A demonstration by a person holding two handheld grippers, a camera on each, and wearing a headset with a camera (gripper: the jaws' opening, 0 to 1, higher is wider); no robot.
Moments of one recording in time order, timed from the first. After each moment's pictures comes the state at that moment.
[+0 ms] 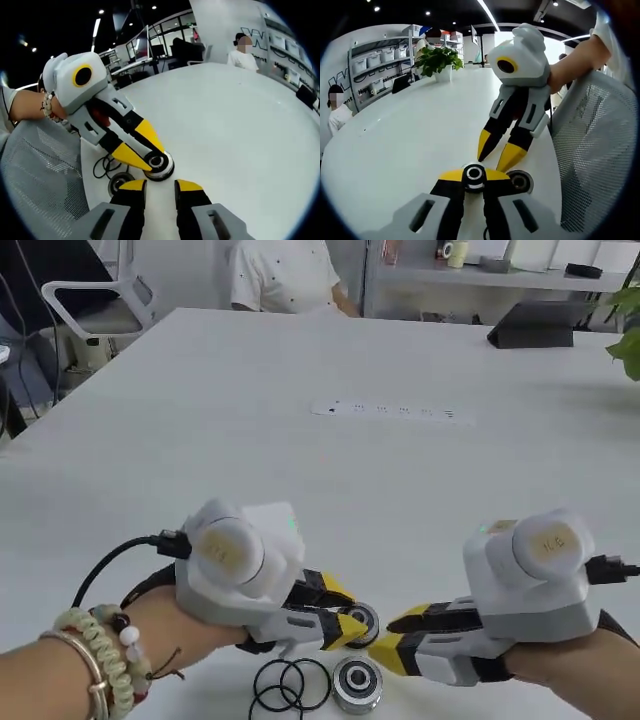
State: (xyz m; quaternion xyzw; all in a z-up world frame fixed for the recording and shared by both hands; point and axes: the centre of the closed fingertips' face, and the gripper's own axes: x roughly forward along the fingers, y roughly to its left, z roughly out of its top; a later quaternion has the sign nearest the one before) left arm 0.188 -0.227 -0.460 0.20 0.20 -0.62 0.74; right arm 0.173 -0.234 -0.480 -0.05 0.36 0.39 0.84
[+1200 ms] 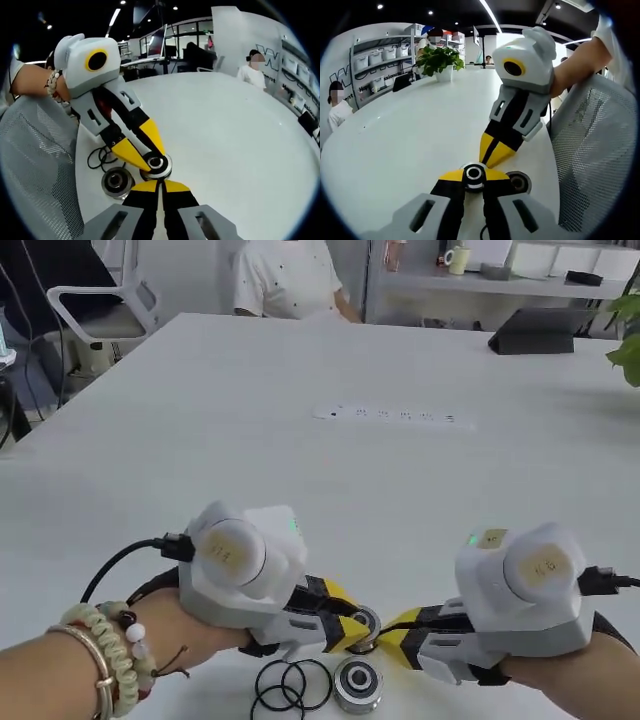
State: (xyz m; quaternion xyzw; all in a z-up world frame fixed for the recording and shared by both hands) left arm 0.187 -0.228 -0.461 0.19 0.20 -0.61 0.74; right arm 0.178 -0.235 -0.480 -0.13 0.33 0.41 0.84
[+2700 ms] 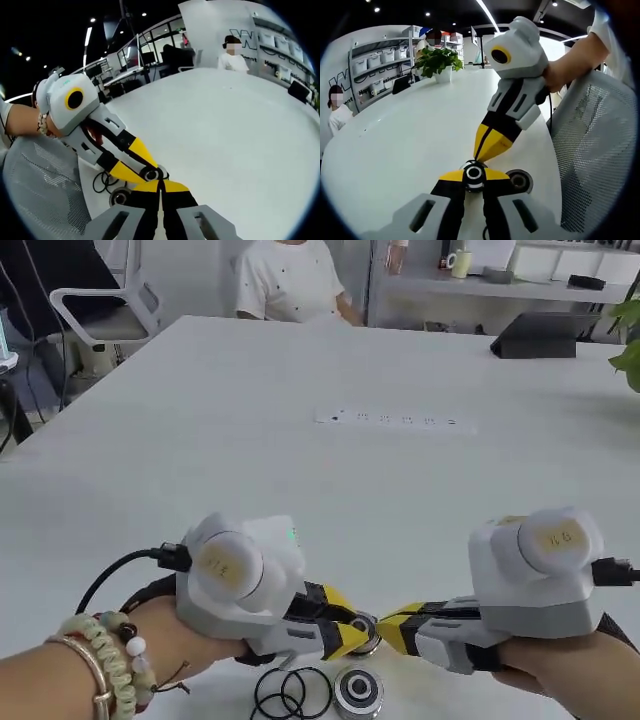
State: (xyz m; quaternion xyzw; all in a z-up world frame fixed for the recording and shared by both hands) left arm 0.188 -0.227 -0.461 0.20 0.19 -0.61 0.74; right arm 0.187 -0.233 -0.464 -0.02 0.35 0.36 0.87
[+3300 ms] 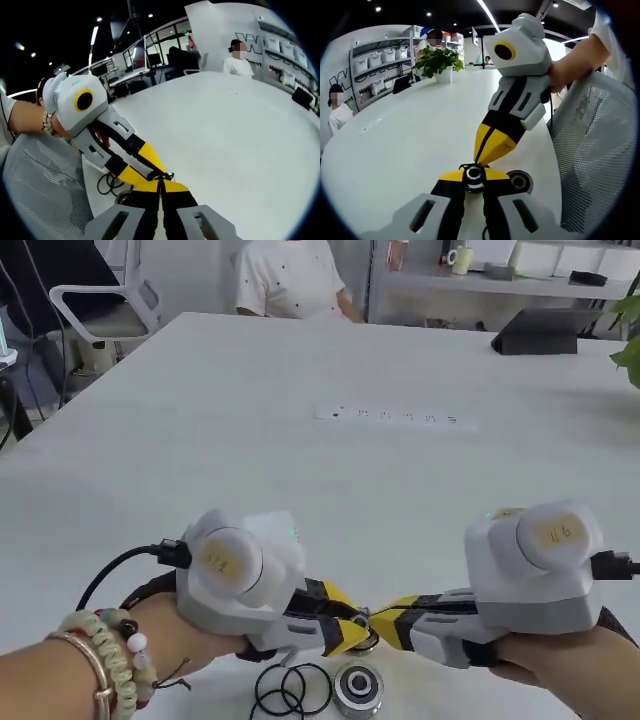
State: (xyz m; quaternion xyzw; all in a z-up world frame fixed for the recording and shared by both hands) left arm 0.188 -0.228 -0.461 0.20 0.19 -0.61 0.74; right arm 0.184 -0.222 -0.456 -0.03 0.33 0.38 0.86
